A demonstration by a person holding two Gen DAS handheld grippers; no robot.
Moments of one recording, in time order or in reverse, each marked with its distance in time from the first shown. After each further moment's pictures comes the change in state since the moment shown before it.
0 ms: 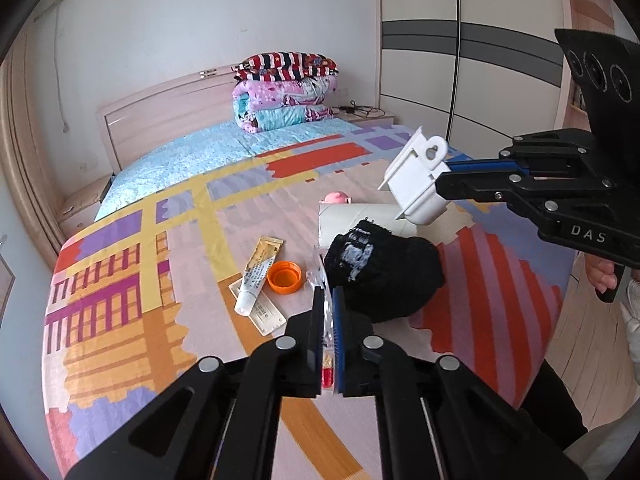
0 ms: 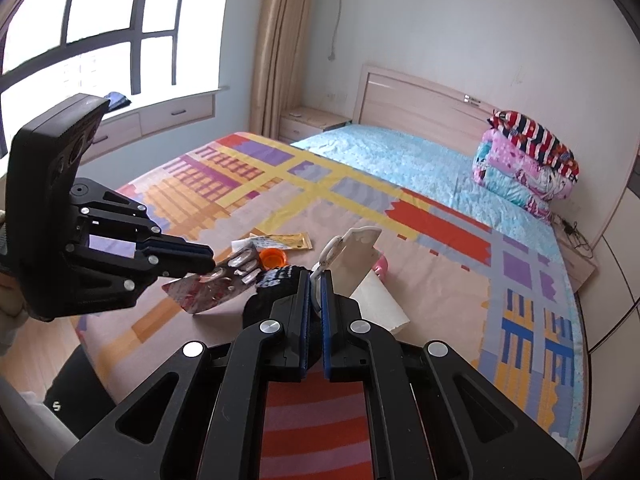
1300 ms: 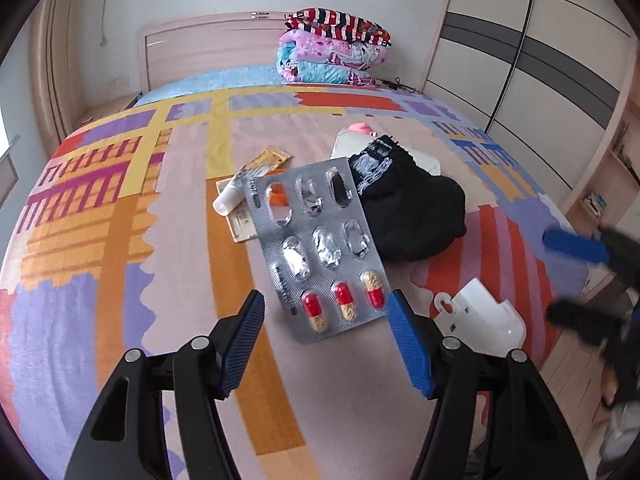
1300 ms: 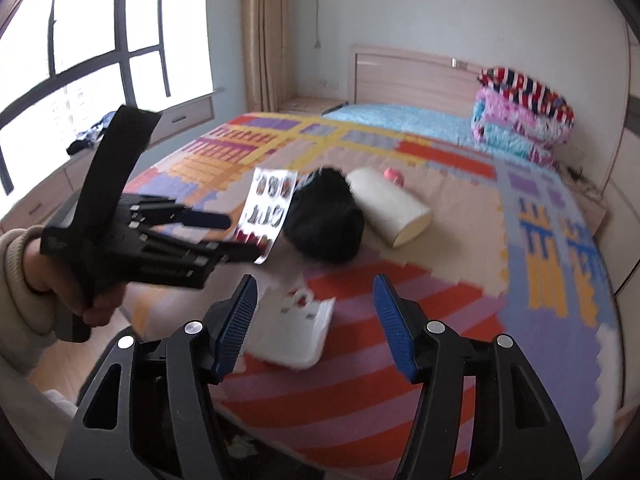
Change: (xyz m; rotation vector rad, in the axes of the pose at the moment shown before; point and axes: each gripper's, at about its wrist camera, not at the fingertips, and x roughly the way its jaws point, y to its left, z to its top) left arm 0.033 -0.007 -0.039 -0.266 0.128 0.023; right arm -0.025 0.019 -0.079 0.163 0.046 0.060
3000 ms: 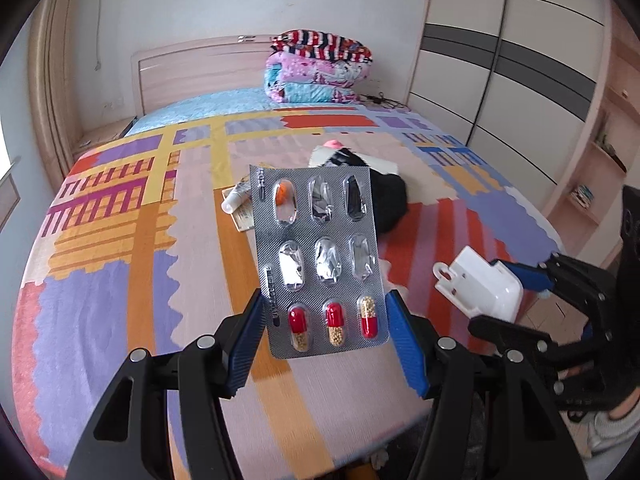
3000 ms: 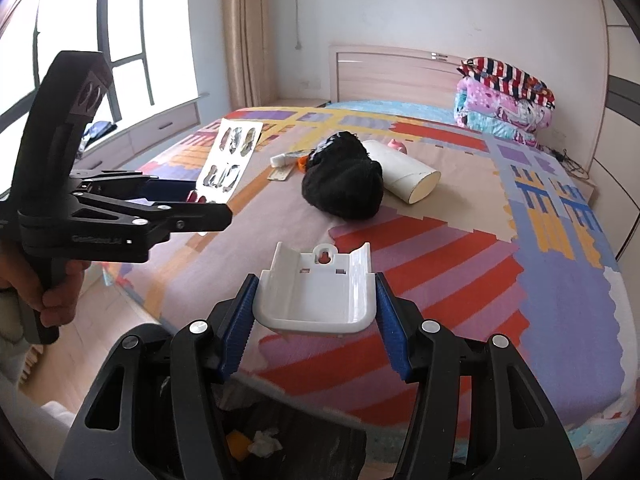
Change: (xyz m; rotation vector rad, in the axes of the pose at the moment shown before) left arm -0.063 -0.018 -0.028 0.068 -0.070 -0.019; right arm -0.008 0.029 -0.034 0.052 -0.025 -0.055
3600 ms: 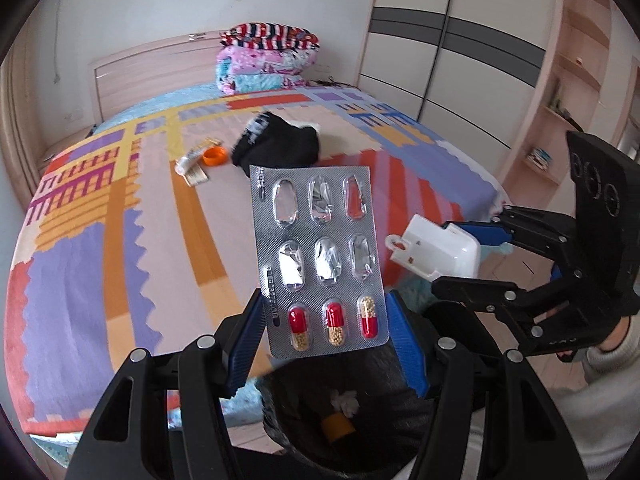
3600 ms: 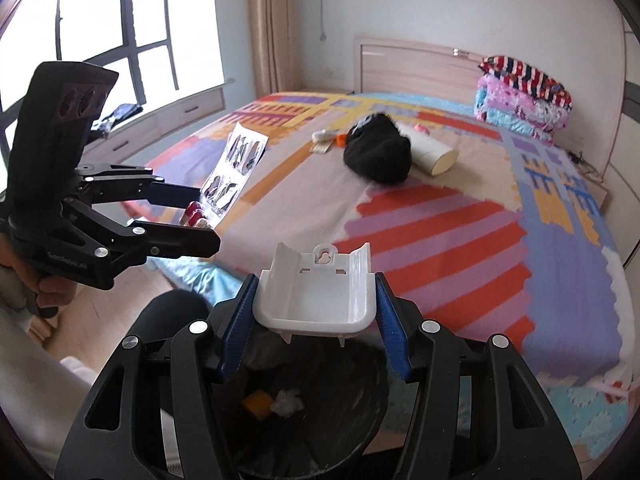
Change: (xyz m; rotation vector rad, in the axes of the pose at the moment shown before) left arm -0.044 -0.035 -0.052 0.104 0.052 -0.139; right arm -0.037 0.020 -0.032 -0.038 0.047 0.074
